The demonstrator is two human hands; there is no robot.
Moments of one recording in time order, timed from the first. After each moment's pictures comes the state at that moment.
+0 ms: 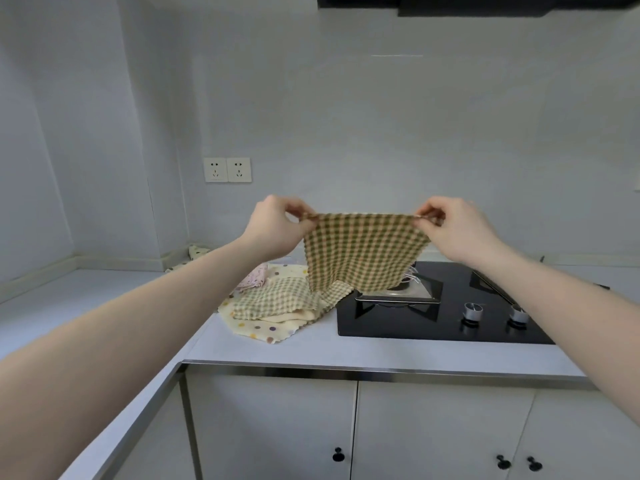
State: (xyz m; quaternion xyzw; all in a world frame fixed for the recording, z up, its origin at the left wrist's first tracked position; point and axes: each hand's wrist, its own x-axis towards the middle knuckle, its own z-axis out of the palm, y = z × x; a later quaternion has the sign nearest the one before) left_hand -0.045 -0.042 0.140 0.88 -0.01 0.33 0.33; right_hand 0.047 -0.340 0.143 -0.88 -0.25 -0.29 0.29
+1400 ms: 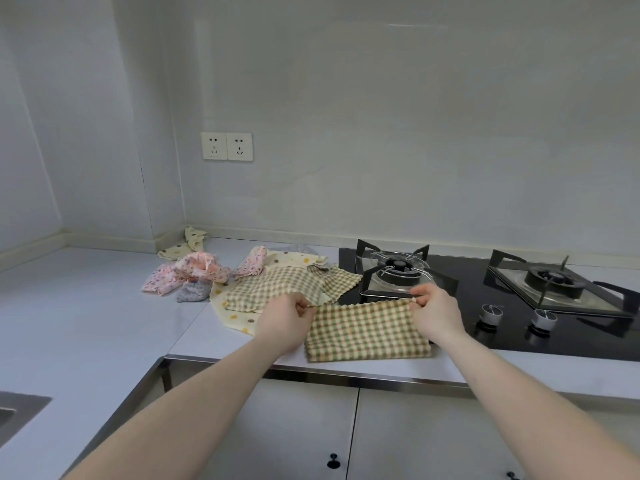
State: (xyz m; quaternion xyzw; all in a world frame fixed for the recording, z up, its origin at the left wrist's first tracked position) left_hand 0.014 -0.041 -0.062 0.91 0.14 0.21 0.32; right_hand 0.115 -0.309 -0.042 -0.91 -0.06 -0.13 0.40
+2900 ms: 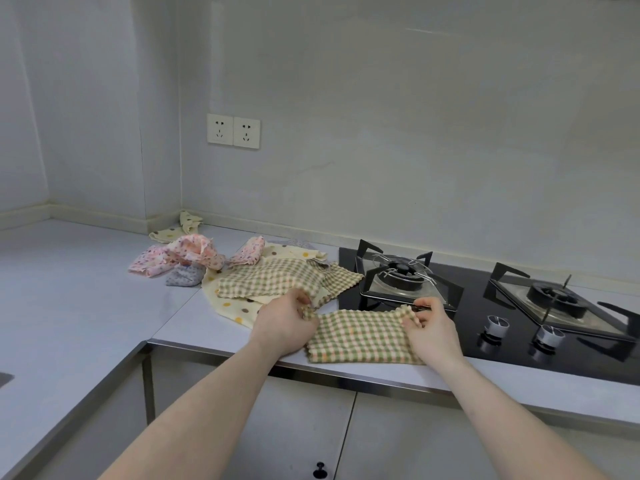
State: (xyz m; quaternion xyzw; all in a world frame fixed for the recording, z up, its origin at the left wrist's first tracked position) left_hand 0.034 -0.035 -0.095 0.91 0.12 0.21 0.33; right_hand 0.114 -0.304 -0.079 -0.90 -0.07 -0.13 0.41
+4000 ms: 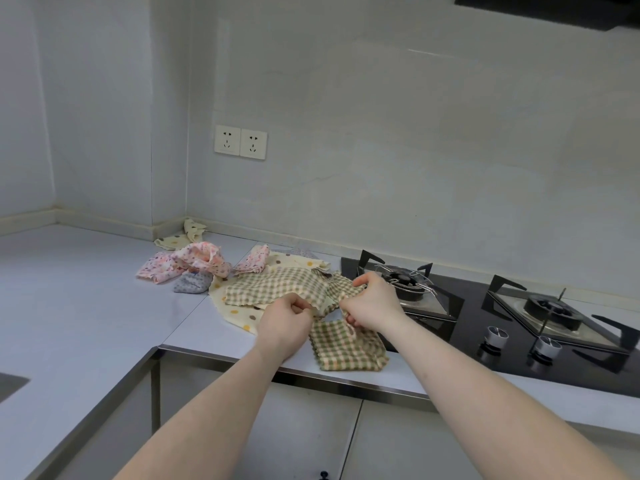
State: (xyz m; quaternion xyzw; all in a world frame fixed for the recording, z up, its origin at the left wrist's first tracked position) left_hand 0.017 -0.035 -0.079 0.82 0.17 0.24 0.49; right_hand 0.083 -0.189 -0.012 -0.91 -0.15 -0.04 0.39
